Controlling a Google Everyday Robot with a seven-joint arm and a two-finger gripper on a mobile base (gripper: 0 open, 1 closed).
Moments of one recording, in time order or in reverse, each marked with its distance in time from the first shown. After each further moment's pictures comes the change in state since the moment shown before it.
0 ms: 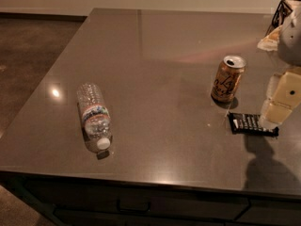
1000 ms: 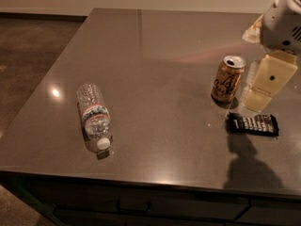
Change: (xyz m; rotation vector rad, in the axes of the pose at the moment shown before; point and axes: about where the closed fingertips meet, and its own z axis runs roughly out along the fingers) arm -0.043 0.003 -0.012 -0.036 -0.052 0.029
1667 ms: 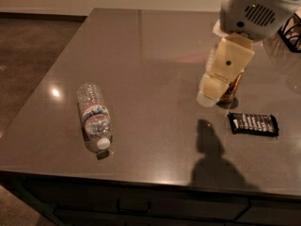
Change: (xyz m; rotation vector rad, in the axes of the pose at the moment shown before) arm -0.067 0.014 -0.002 -0.053 -0.031 0.046
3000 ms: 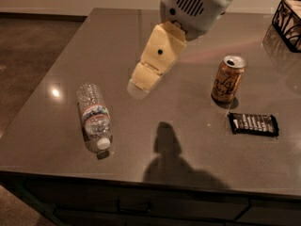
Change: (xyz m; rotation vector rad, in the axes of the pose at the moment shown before) arm -0.087 0.039 0.017 -0.164 -0.107 0.136
